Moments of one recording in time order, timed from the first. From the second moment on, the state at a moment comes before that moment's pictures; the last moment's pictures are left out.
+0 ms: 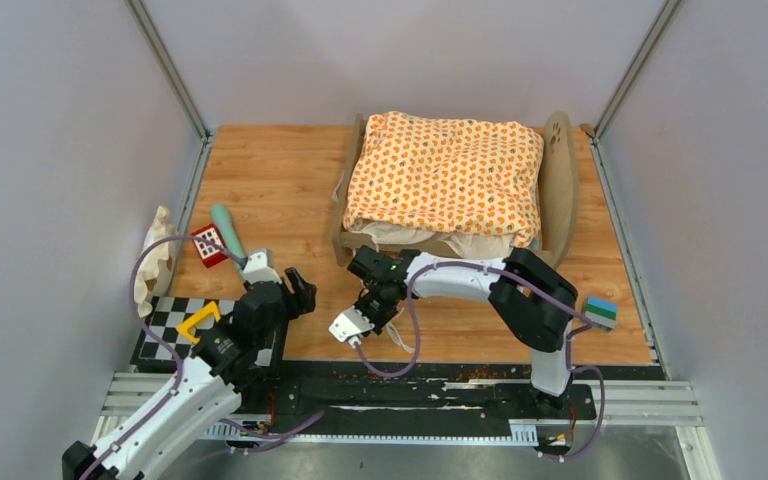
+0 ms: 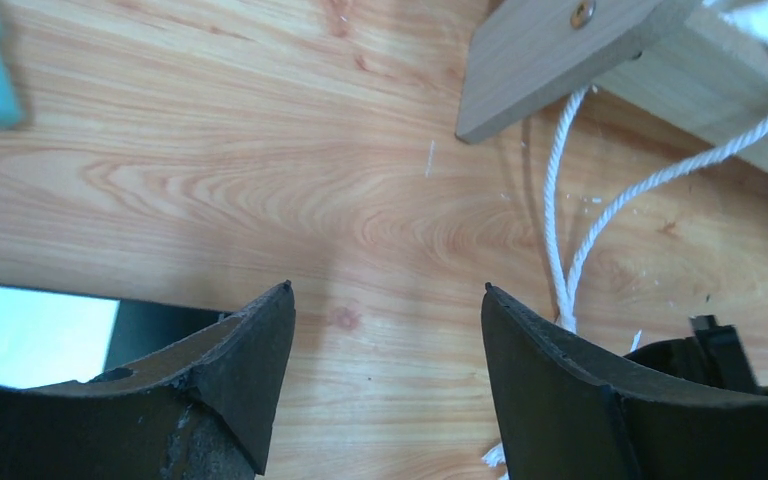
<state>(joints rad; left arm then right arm) -0.62 0.38 0.28 -0.43 -0.41 -0.71 1.05 1.95 1.33 -0.66 -0.48 -1.36</state>
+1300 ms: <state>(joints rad) -0.61 1.30 0.36 0.47 -0.08 -0.79 1.02 1.45 0.86 -0.16 -0.68 -1.18</state>
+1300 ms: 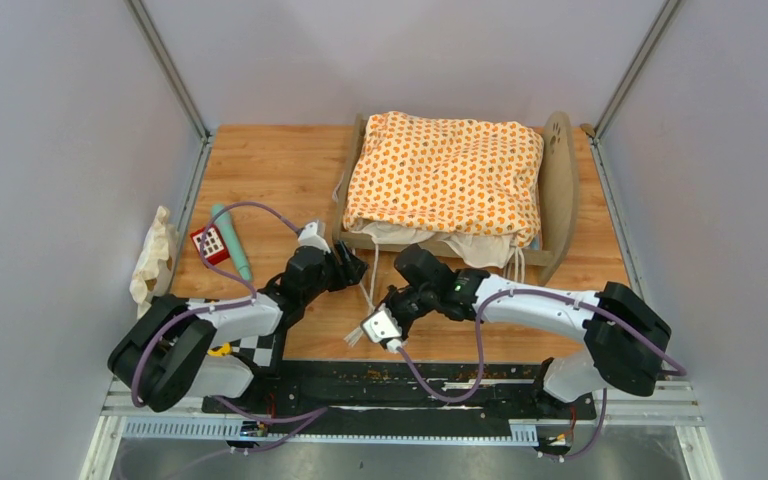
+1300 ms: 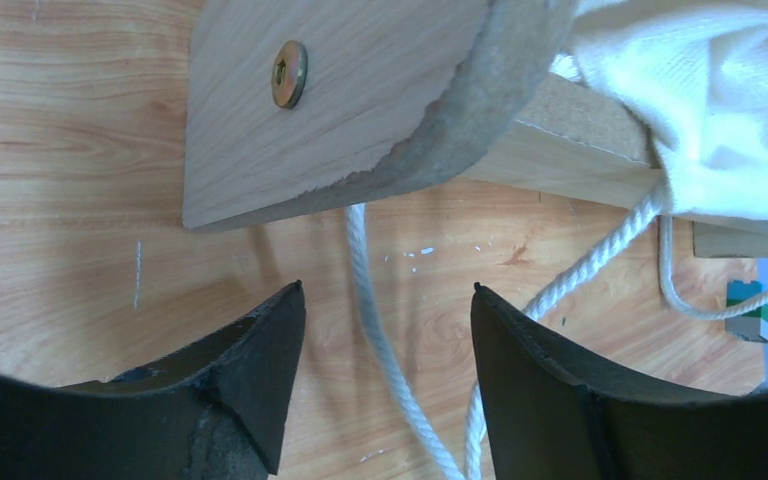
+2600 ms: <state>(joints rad) -0.61 1.28 0.36 0.54 -0.02 -0.72 1.02 1.31 0.57 0.36 -0.39 -0.47</state>
